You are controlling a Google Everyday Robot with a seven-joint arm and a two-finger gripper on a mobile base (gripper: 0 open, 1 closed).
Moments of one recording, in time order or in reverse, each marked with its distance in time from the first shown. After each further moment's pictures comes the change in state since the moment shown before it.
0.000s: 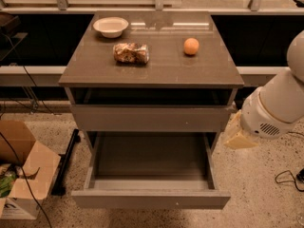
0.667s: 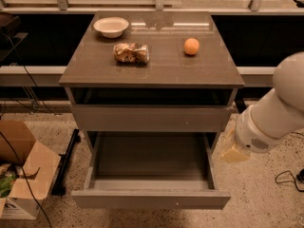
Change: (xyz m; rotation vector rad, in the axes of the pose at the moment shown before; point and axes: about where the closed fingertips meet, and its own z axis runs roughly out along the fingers) arm 0.016 0.006 0.044 -0.053 0.005 0.034
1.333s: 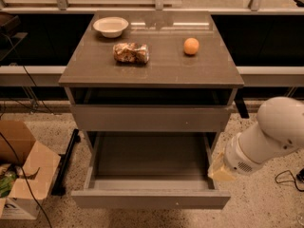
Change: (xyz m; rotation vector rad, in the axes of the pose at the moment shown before) arm 0.025 0.007 0.094 -0.083 -0.066 0.037
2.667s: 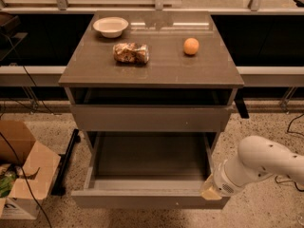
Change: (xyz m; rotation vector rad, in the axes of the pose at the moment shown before) arm 0.054 -0.010 0.130 -0.063 -0.018 0.100
